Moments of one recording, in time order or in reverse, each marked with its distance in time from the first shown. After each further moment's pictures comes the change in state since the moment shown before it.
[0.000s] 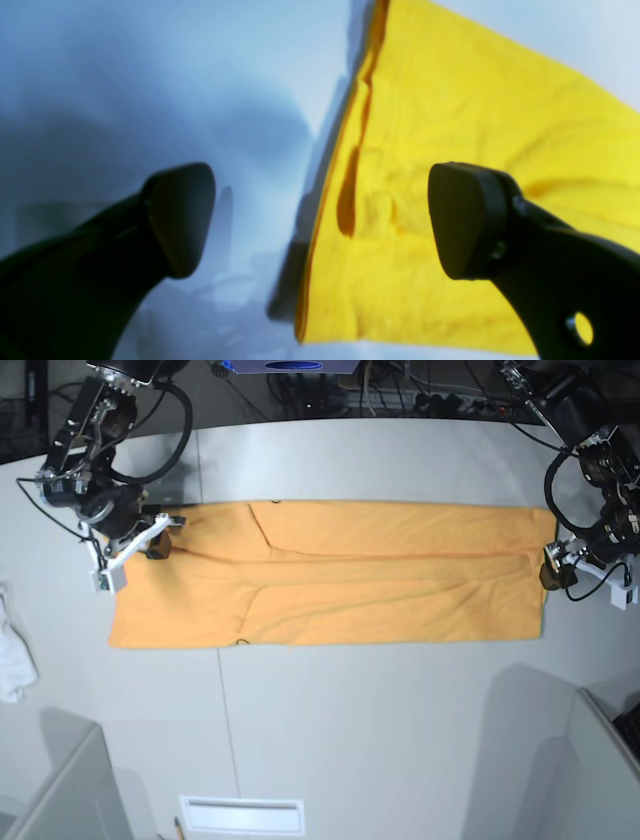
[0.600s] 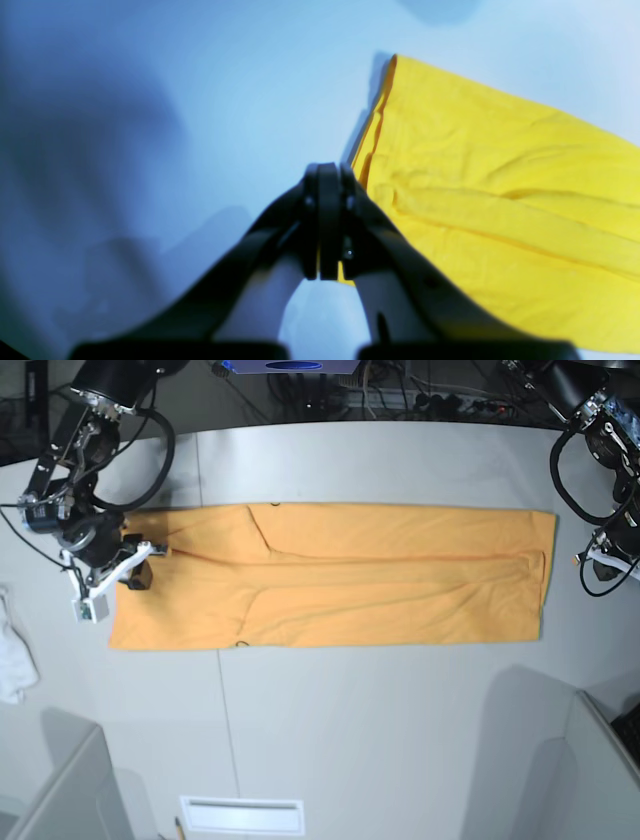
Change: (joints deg) left arm 5.5 2.1 -5.3 23.7 -0.1 8.1 8.8; right arm 5.5 3.8 0.1 -2.0 0.2 0.0 0.3
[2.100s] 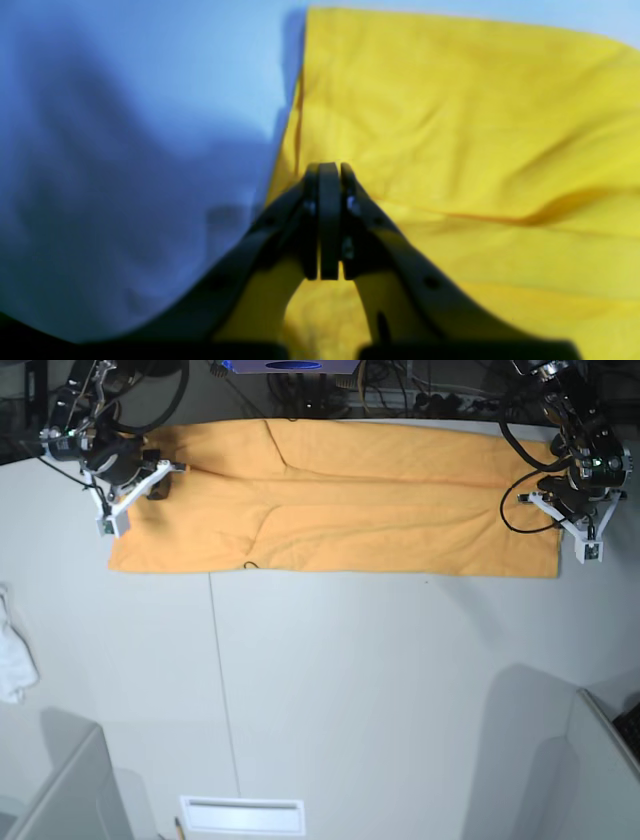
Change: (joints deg) left arm 11.9 6.3 11.1 -1.8 18.7 -3.7 -12.1; right arm -17.3 -2.5 -0.3 1.5 -1.0 -1.0 2.1
